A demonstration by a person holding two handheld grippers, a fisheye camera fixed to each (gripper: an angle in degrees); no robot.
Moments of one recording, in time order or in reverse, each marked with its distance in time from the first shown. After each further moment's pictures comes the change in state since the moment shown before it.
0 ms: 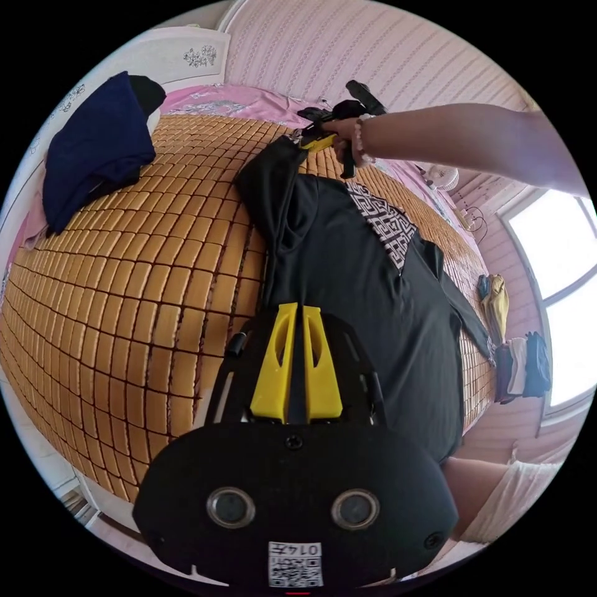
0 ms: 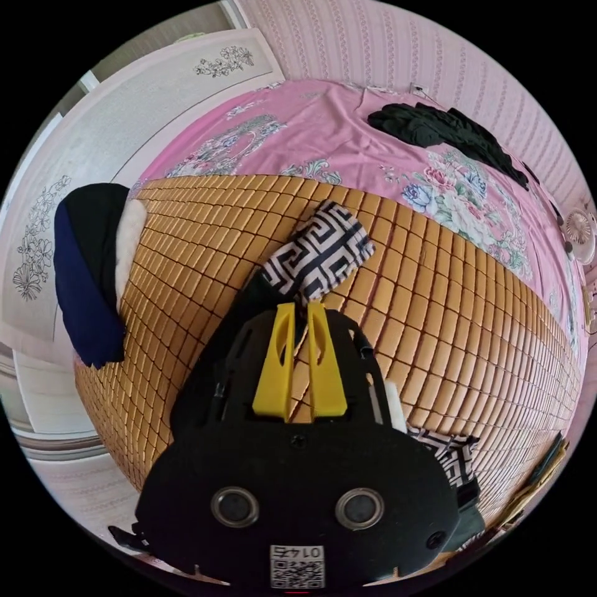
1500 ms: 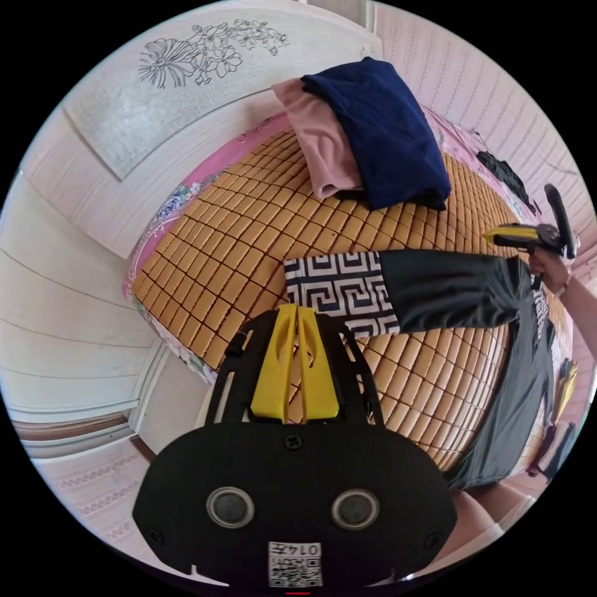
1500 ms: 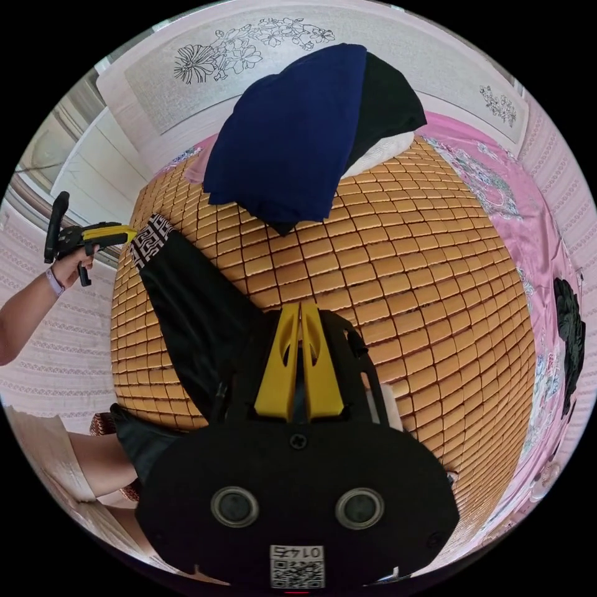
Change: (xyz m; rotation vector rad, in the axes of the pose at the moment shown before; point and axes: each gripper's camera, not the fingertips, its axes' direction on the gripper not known) left arm -0.312 0.053 -0.212 -0.029 -0.463 -0.343; right arm -0.231 0.074 0.045 -0.154 -0.137 -0.788
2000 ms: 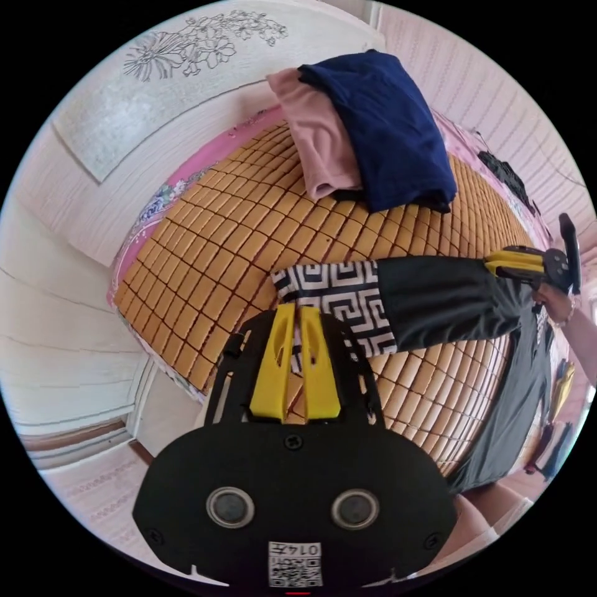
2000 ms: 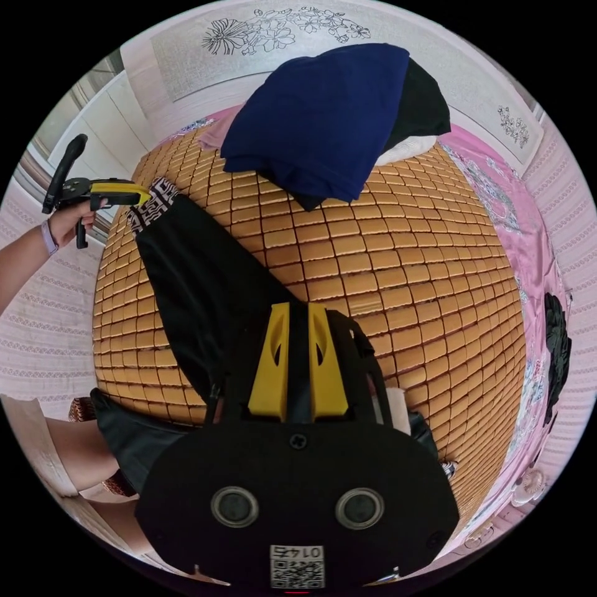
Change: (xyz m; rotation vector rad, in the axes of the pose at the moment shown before) left arm 0.050 -0.046 0.020 -0.031 0.024 0.022; right arm -0.030 0.028 0.006 -0.055 0.103 -0.088
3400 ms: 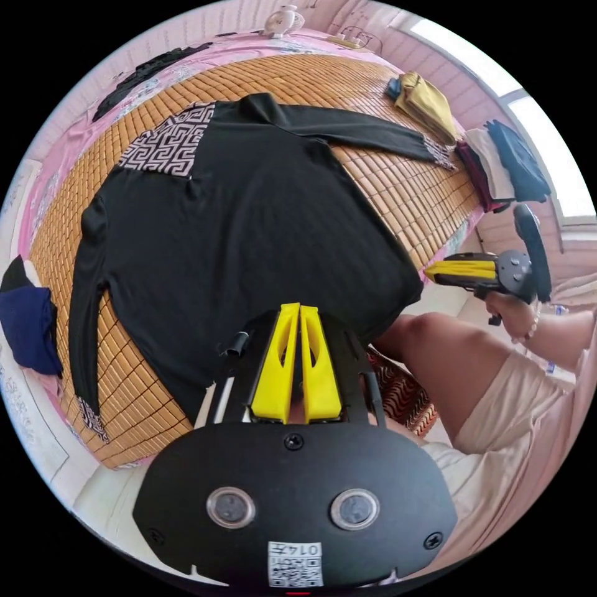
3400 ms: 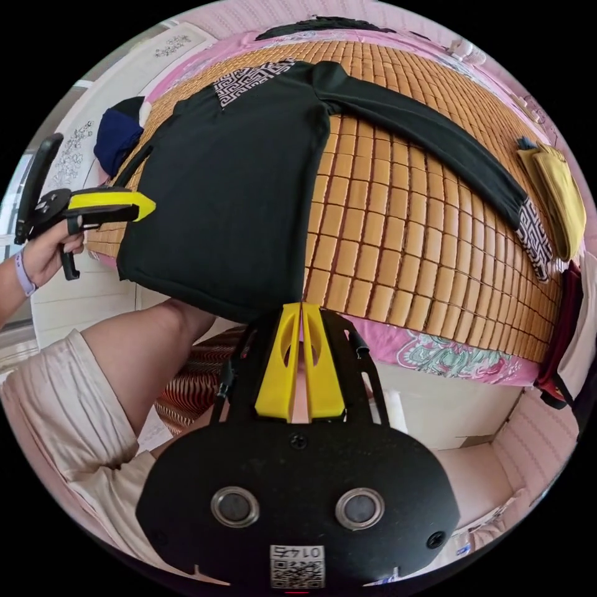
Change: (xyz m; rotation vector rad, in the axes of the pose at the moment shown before) left arm 0.647 0.117 -0.072 -0.319 0.218 1.049; right arm -0.192 0.559 -0.138 -0.126 -0.097 1.100
